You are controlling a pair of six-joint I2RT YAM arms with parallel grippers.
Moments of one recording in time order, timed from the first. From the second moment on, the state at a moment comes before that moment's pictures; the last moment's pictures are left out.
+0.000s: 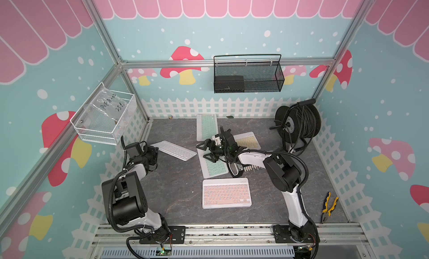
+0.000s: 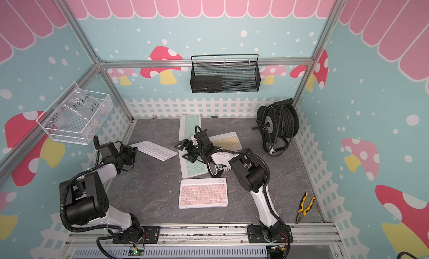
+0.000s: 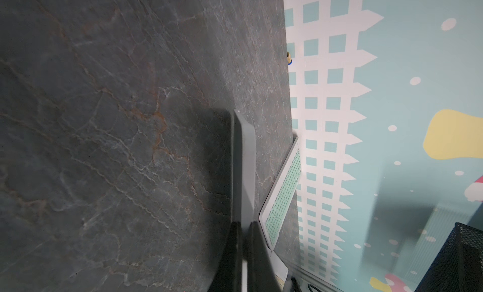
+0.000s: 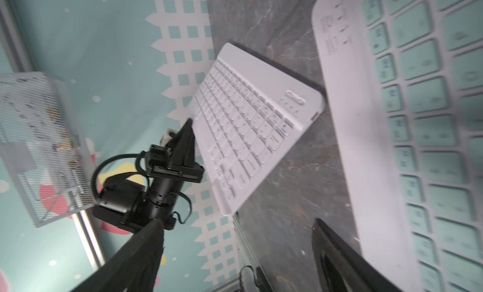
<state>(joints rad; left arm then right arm) 0.42 1.55 0.73 0.20 0.44 -1.13 0.71 2.18 1.46 0.33 -0.60 1.40</state>
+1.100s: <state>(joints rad) 0.39 1.39 0.58 0.21 0.39 -1.14 0.80 2.43 1.55 0.64 -0.56 1.88</state>
